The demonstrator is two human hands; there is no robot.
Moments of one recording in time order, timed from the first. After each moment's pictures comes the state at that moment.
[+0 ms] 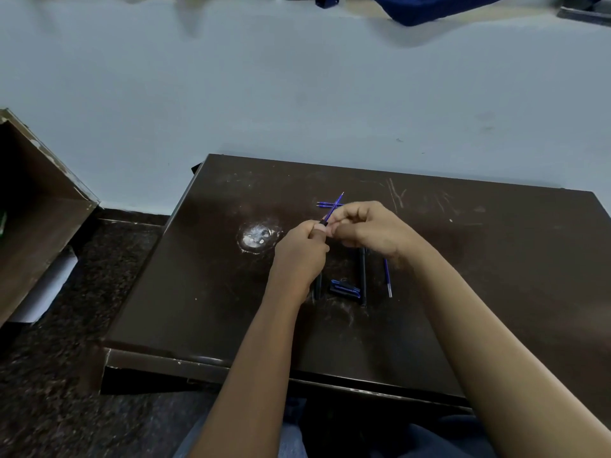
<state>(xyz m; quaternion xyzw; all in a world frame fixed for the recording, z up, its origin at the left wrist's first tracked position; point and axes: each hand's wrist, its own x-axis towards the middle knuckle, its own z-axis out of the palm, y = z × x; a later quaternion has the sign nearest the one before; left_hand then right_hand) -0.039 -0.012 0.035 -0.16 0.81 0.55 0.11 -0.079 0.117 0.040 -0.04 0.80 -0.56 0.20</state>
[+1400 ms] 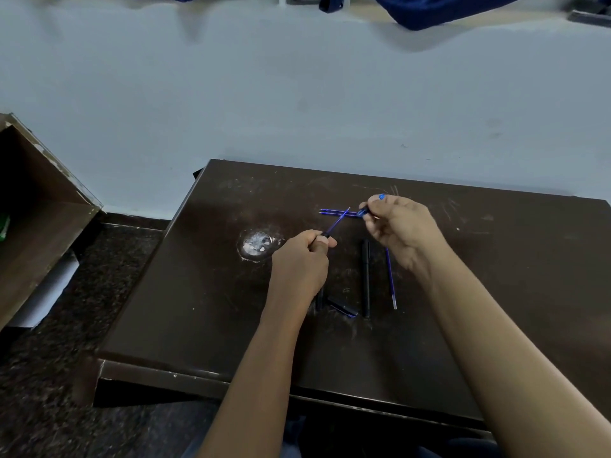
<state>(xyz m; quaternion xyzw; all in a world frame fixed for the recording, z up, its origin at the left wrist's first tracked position) -0.040 -0.013 0.032 -0.16 0.84 0.52 0.05 -0.098 0.130 0.035 0.21 0.61 -0.76 0.08</state>
